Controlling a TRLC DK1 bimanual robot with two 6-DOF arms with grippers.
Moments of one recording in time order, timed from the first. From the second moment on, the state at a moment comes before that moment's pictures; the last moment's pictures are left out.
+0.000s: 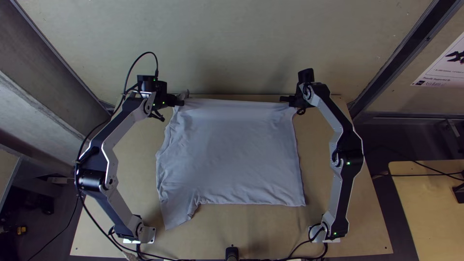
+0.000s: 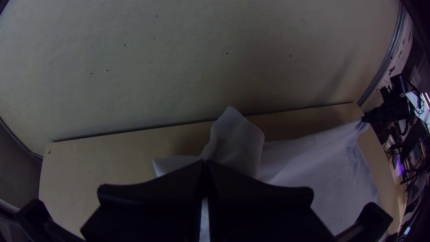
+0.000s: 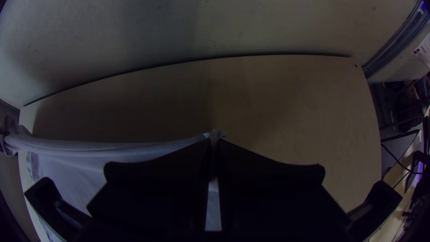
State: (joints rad) left arm -0.10 1.81 1.60 -0.35 0.12 0.03; right arm 0.16 2.20 1.99 -0.78 0.07 0.23
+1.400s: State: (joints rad) left arm -0.06 1.53 1.06 -0.37 0.12 -0.01; right arm 0.21 1.67 1.33 -0.71 0.09 0.25
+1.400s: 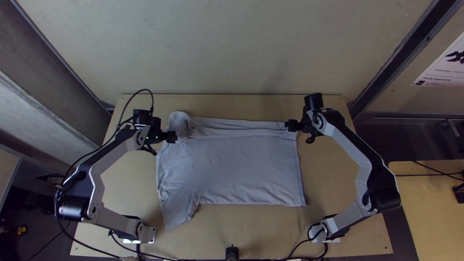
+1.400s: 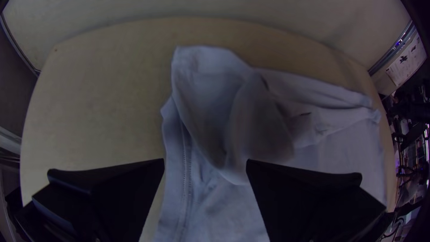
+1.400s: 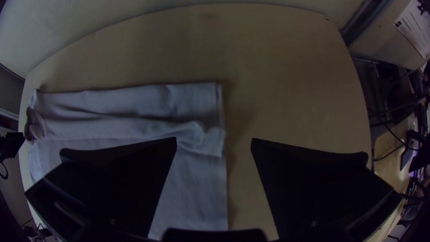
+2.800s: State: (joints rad) left arm -0.11 1.08 1.07 -0.93 0.20 -0.02; right arm 0.38 1.47 0.84 -1.25 -0.11 0.28
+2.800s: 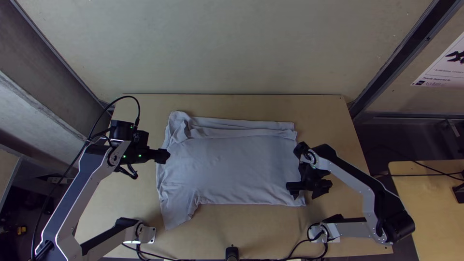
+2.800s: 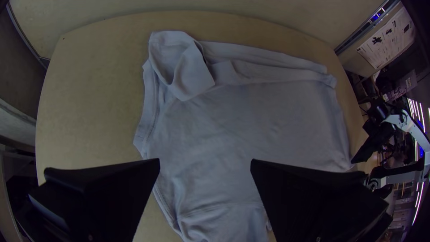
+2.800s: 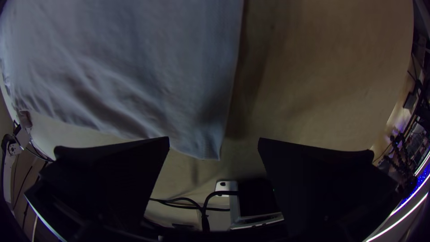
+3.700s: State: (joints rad) left arm -0.19 1.04 0.85 -1.34 0.10 0.05; right arm 0.37 1.47 0.77 -1.11 -0.20 0.25
